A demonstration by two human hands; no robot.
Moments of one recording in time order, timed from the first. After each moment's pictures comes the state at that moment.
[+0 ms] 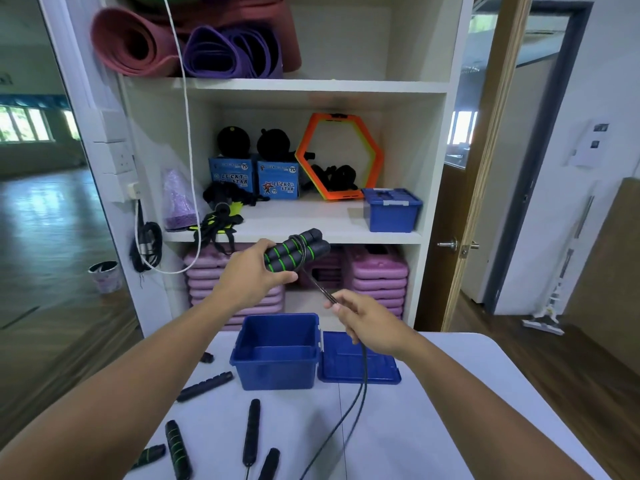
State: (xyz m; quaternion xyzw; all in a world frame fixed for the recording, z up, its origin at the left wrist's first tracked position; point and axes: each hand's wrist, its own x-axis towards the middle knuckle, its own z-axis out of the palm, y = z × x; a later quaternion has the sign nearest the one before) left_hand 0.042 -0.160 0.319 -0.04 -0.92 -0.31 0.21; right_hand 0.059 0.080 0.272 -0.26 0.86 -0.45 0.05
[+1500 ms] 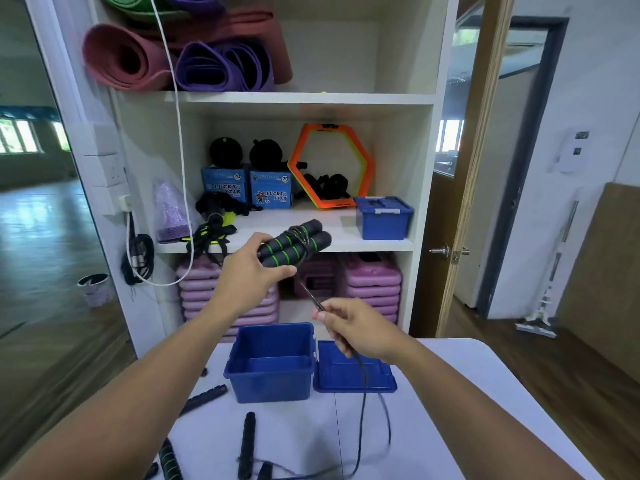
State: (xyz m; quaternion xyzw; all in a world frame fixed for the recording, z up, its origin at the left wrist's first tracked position) left_hand 0.056 -0.144 0.339 -0.03 -0.86 -0.44 0.25; right_hand 0.070 0.073 0.288 -0.26 0.83 -0.49 0.07
